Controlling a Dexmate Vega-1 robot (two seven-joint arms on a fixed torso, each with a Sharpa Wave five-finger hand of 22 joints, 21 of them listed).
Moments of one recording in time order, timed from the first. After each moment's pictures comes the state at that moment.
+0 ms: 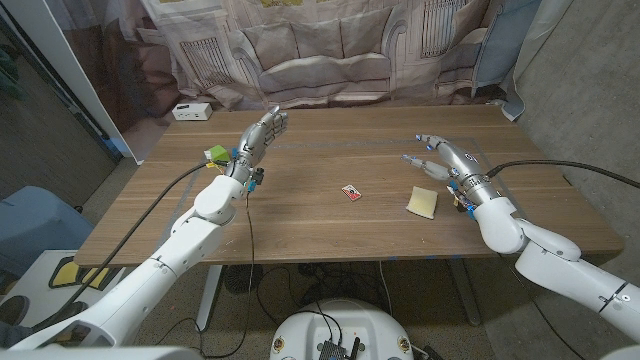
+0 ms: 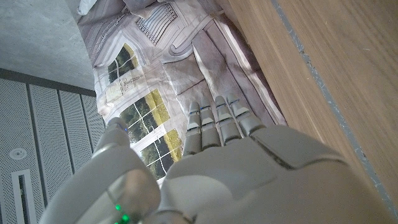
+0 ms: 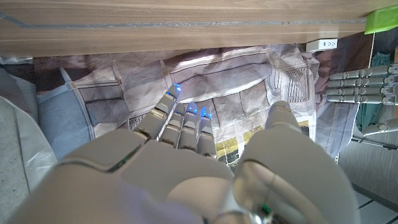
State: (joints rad) left arm 0.96 0.60 0.36 -1.63 -0.47 -0.31 0.13; left_hand 0.25 0.07 0.31 -0.12 0.18 0.39 0.12 0.19 0.18 0.37 0.07 0.21 0.20 0.30 0.08 0.19 0.17 0.24 0.08 0.20 0.17; right arm -1.21 -0.93 -0.32 -1.94 -0.28 -0.05 -0.42; right_hand 0.55 0.07 0.12 -0.05 0.19 0.28 0.08 0.19 0.19 0.30 0.10 0.20 0.19 0.20 0.04 0.19 0.25 0.40 -0.01 0.18 0.17
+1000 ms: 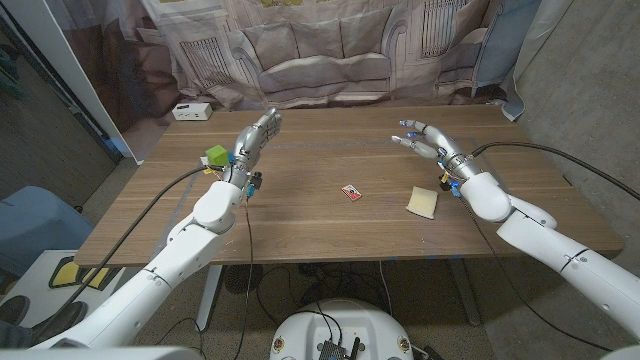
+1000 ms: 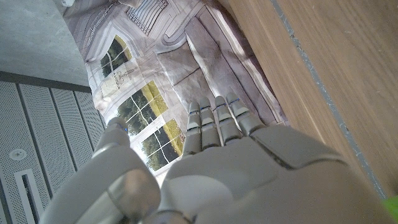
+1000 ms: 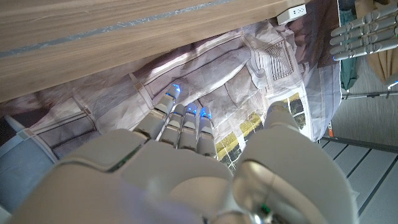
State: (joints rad) left arm 1.05 0.61 0.32 -1.73 -0.40 -0.27 0.25; left_hand 0.25 0.07 0.31 -0.12 0.18 0.39 0.11 0.19 0.18 0.36 0.06 0.21 0.20 0.30 0.08 0.18 0.17 0.24 0.08 0.20 0.17; right arm -0.95 -0.80 -0.40 -1.68 -0.08 0.21 -0.23; right_hand 0.54 0.08 0.12 -0.05 0.19 0.28 0.08 0.19 0.19 0.29 0.11 0.20 0.19 0.19 0.05 0.19 0.25 0.38 -0.01 0.18 0.17
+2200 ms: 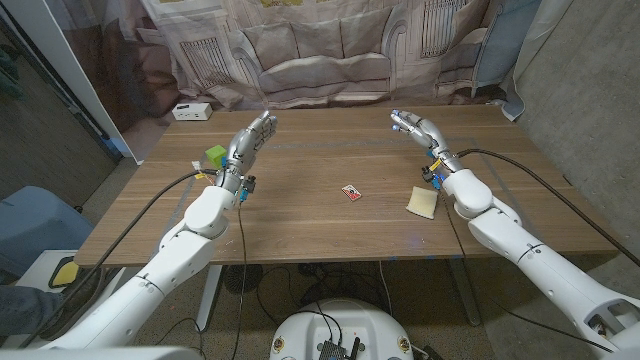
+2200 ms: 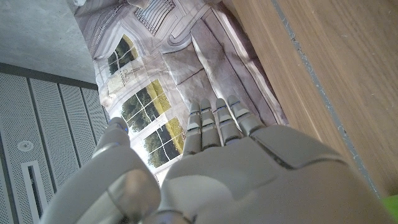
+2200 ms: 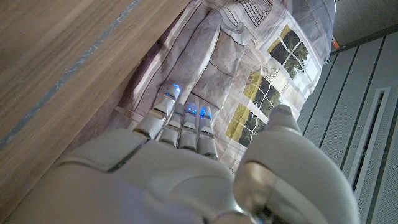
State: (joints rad) left arm 1.07 0.62 0.30 -1.71 -0.45 -0.33 0.19; left_hand 0.25 0.07 0.31 -0.13 0.18 0.37 0.11 0.18 0.18 0.34 0.06 0.21 0.20 0.26 0.08 0.18 0.17 0.21 0.07 0.19 0.17; right arm -0.85 -0.59 -0.42 -1.43 0.29 0.42 -0.08; right_hand 0.49 0.07 0.10 -0.04 0.18 0.29 0.09 0.20 0.19 0.29 0.11 0.20 0.19 0.19 0.05 0.21 0.25 0.39 -0.01 0.19 0.17
